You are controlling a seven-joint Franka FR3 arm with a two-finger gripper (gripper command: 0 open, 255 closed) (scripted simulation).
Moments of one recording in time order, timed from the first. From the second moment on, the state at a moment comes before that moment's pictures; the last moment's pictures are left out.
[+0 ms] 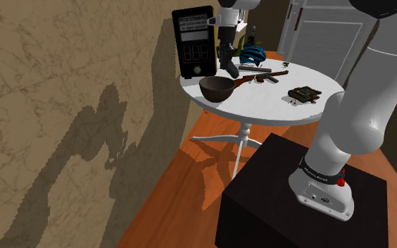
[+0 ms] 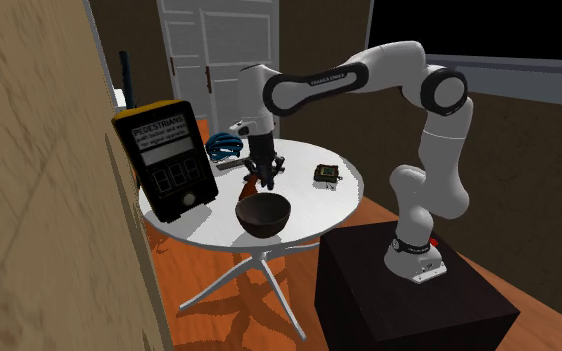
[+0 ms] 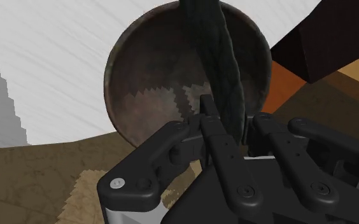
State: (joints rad) arm 0.26 -0.05 -0.48 -1.87 0.09 1.71 -1.31
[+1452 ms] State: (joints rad) arm 0.31 0.02 -0.43 -1.96 0.14 1.87 -1.25
